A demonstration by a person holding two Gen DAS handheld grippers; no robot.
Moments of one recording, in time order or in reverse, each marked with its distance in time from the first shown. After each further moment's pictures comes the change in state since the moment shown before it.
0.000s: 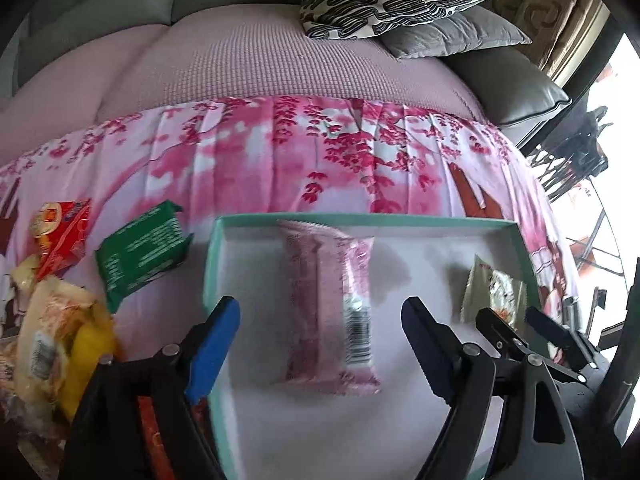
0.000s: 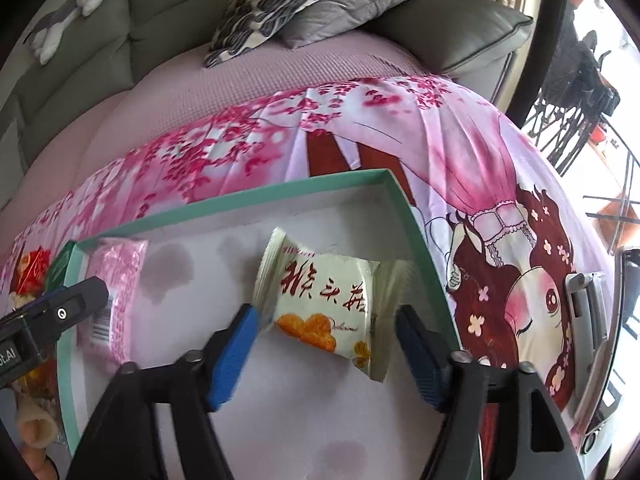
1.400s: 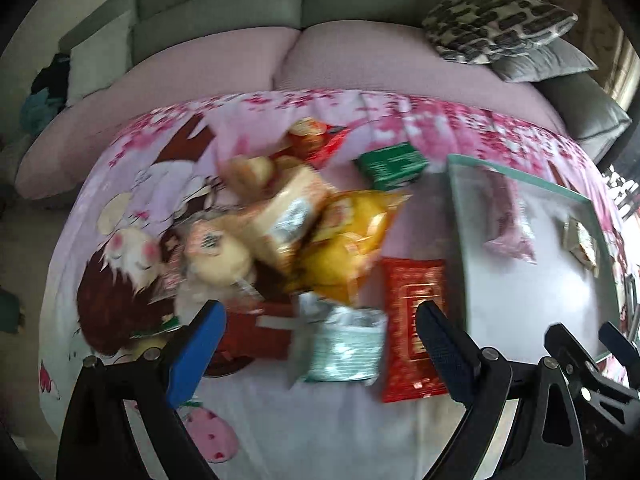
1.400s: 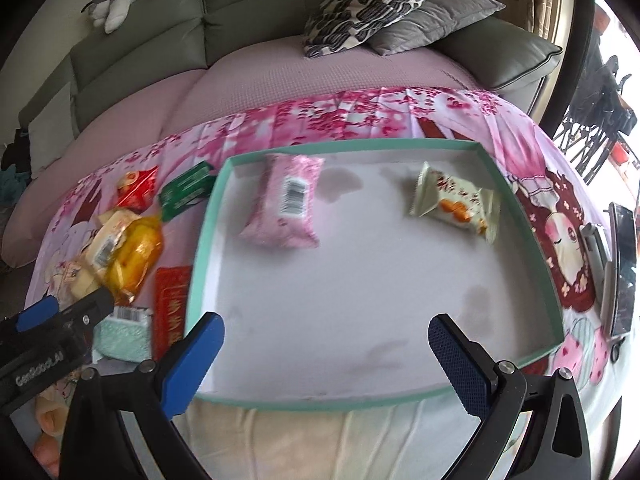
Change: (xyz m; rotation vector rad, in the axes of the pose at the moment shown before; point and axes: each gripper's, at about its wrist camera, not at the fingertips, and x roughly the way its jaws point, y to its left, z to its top) left arm -0.102 0.117 -0.101 -0.141 -0.058 0.317; right arm -0.085 0.106 -0.095 -0.084 -0.026 0.095
